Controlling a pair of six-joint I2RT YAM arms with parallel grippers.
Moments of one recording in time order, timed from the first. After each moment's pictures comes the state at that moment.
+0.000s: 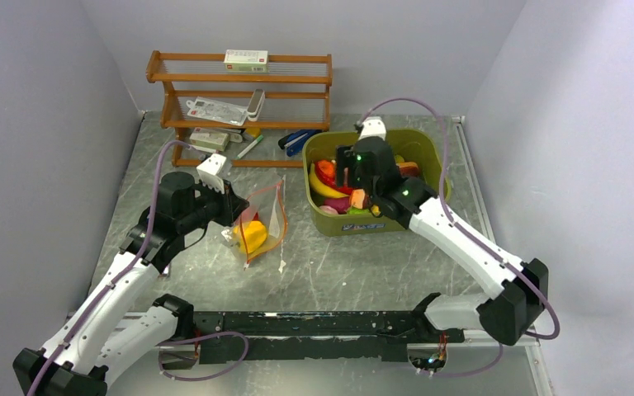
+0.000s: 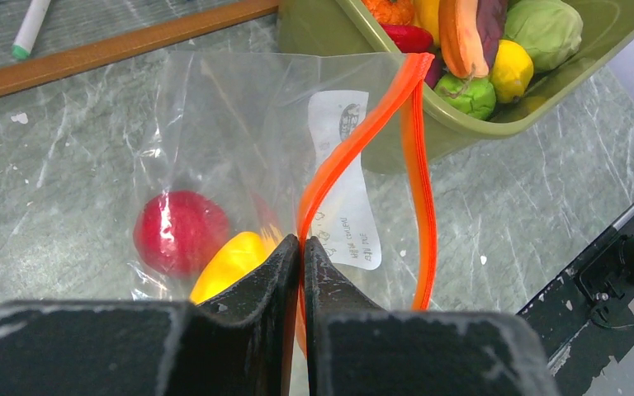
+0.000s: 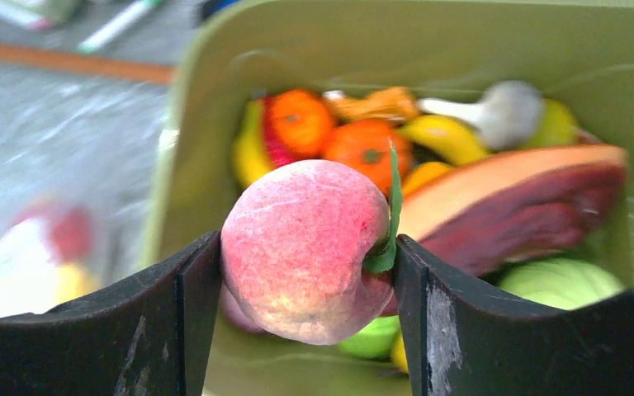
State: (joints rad) left arm -0.42 0.81 0.77 -0.36 0.25 -0.19; right arm 0.64 1.29 1.17 -0.41 0.44 0.29
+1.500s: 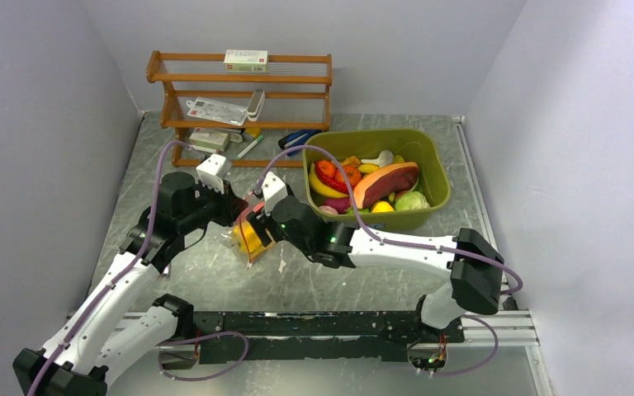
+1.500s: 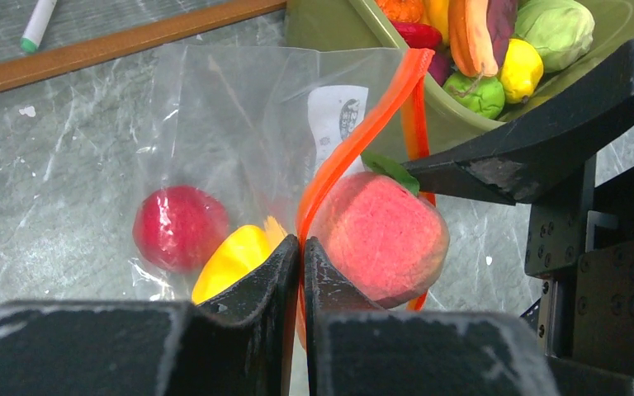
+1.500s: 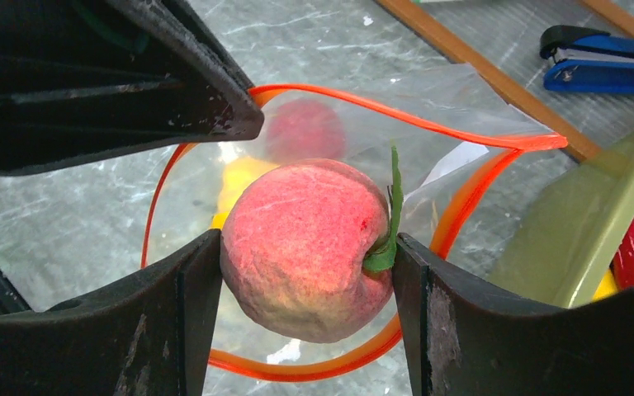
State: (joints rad) left arm -0.42 0.81 0.77 -0.37 0.24 -0.19; right arm 1.19 1.53 1.09 0.02 0.39 0.12
